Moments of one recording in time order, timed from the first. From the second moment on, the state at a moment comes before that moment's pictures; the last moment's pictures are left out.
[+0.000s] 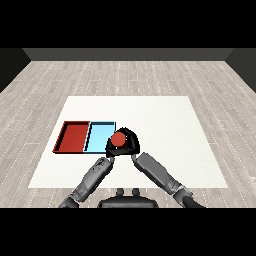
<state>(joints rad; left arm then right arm) -0.36 0.02 -0.50 -1.18 0.28 0.62 -0.31 -0.54 0.00 0.65 -1.27 -0.45 -0.61 -0.38</state>
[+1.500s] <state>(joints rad) -0.33 0.11 -0.37 -1.22 0.16 0.60 -0.28 -0.26 -0.18 0.38 -1.68 -0.30 -0.46 -0.26</state>
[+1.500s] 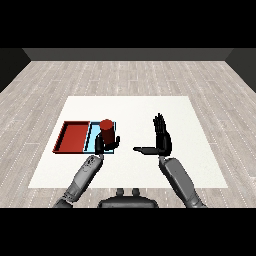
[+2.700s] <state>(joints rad) -0.63 0.43 -0.05 -0.48 0.07 0.48 -0.26 -0.05 -0.31 0.17 -1.57 -0.30 -0.37 -0.29</state>
